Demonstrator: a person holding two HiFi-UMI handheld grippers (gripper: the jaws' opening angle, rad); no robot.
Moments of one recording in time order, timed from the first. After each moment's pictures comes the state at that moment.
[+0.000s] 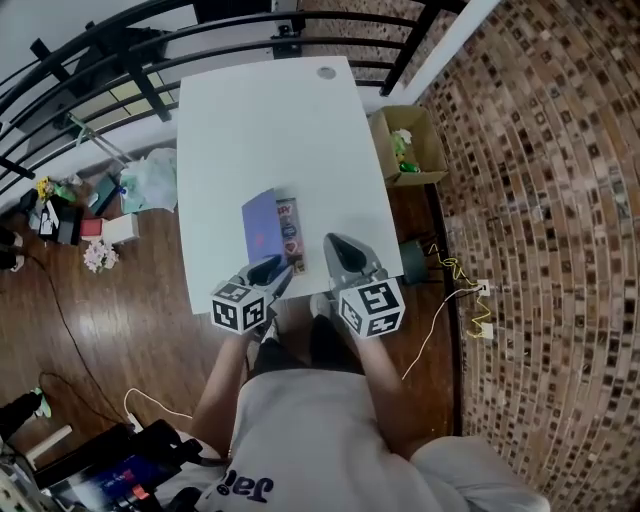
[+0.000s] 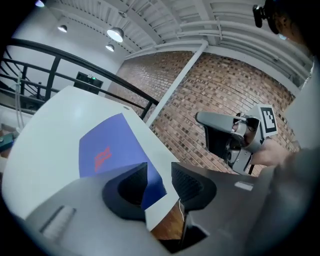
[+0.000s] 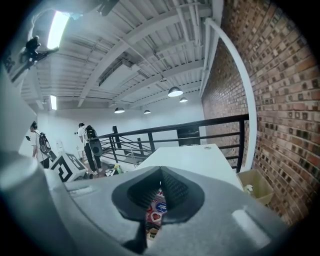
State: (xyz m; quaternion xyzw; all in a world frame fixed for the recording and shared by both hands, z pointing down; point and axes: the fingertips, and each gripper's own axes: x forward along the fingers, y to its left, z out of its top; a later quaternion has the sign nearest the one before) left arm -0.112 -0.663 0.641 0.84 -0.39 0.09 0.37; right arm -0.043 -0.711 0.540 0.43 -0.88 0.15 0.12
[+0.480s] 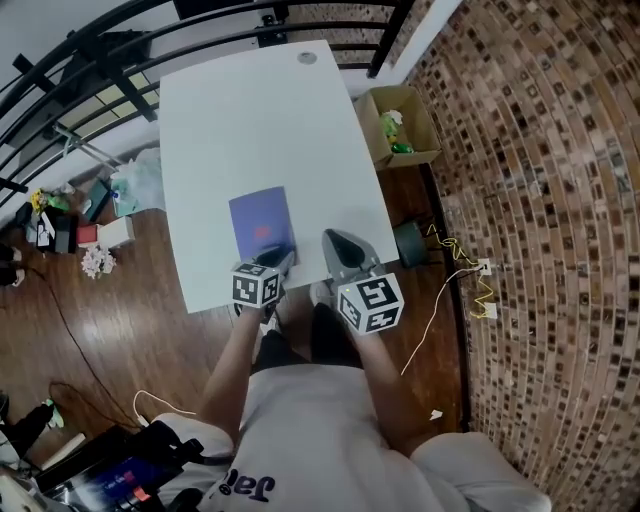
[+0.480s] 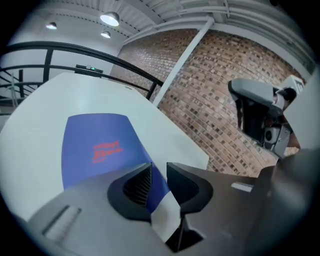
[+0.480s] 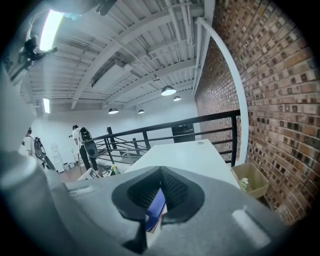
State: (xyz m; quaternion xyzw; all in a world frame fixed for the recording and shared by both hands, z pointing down) left arm -0.078 -0.676 0.725 0.81 -0.39 0.20 0.39; right arm -0.015 -0.703 0.557 0.45 -0.87 0.18 0.12
